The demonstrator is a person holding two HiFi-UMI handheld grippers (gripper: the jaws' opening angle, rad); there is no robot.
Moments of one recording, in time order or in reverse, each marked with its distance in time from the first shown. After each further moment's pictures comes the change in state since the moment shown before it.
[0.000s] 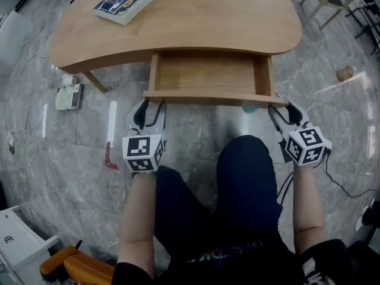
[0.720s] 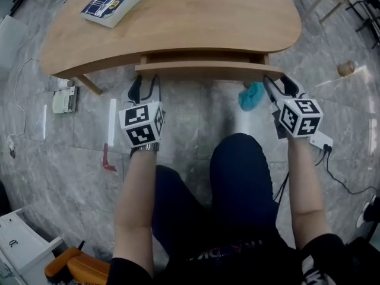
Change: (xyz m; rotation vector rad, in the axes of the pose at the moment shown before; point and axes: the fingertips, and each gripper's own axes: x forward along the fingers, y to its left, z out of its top) left arm 0.079 0.022 0.029 -0.022 0.060 0.135; right arm 0.065 -0.048 0.042 0.080 -0.044 -0.083
